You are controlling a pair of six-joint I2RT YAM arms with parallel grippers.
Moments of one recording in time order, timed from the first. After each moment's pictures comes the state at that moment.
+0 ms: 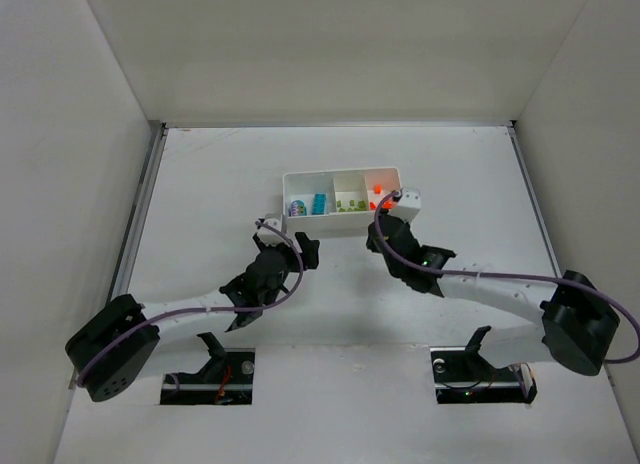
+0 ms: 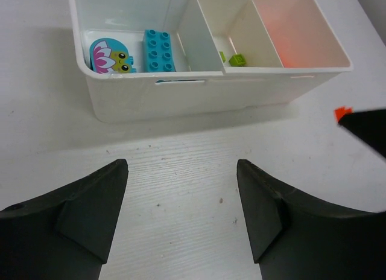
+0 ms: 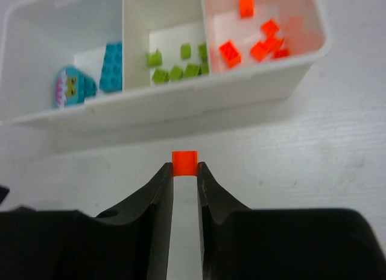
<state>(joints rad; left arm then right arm) -0.87 1.15 0.29 0.60 -0.50 -0.52 0.91 1.32 0.73 0.02 0.70 0.71</state>
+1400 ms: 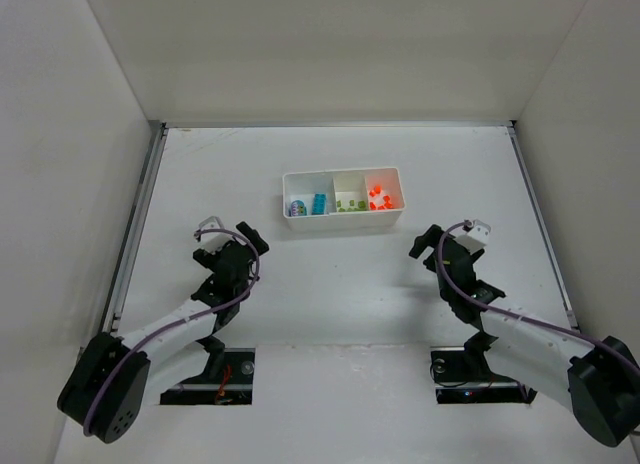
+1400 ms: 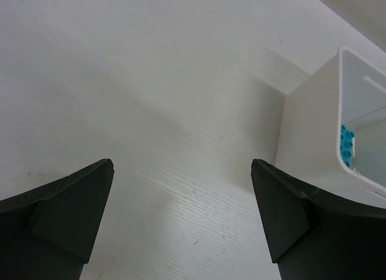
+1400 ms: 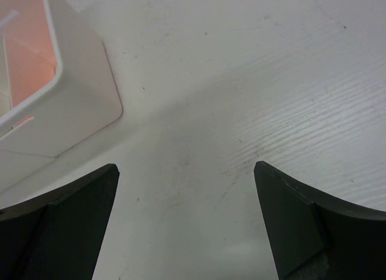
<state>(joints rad) -0.52 0.93 0.18 0.38 -0.72 -0.69 0.55 0.89 0.25 0.16 0.65 0.72</state>
